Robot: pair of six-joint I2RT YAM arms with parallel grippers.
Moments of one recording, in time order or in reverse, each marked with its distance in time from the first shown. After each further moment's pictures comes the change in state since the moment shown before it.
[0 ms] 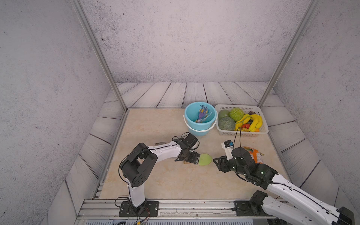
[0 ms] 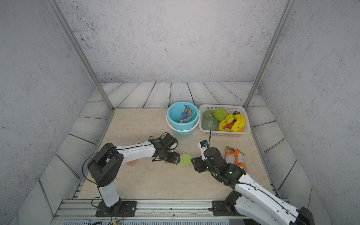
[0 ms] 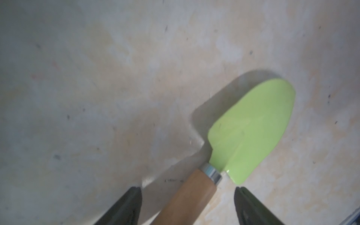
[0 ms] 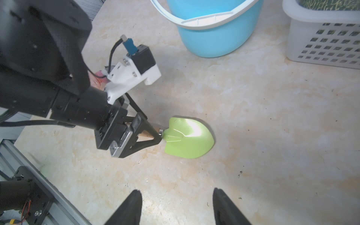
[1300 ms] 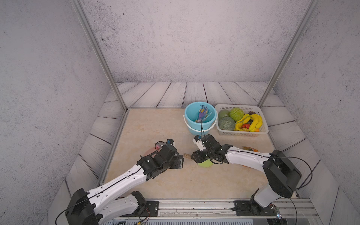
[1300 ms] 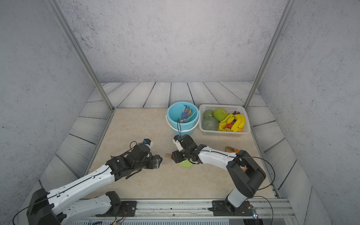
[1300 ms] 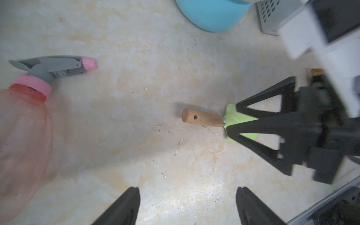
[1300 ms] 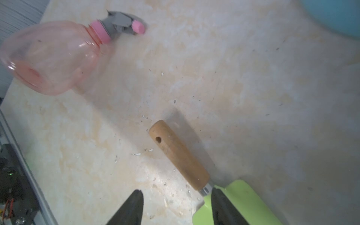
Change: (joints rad) left arm -0.023 -0.729 -0.347 -0.052 -0.264 -0.233; right arm 0.024 0.726 0.304 0.266 -0.227 -0.143
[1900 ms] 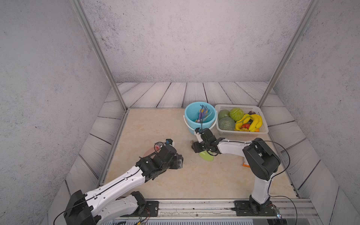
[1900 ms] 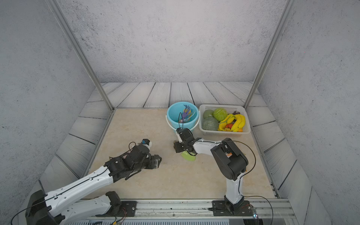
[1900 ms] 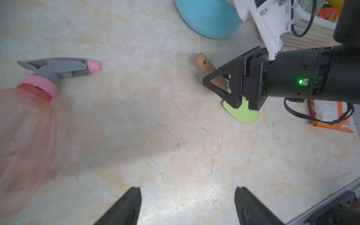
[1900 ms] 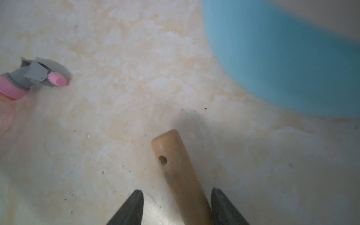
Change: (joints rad) left arm -0.013 -0.058 -0.019 -0.002 -0.041 -0.037; right arm -0.096 0.340 0.166 0.138 0.068 -0.021
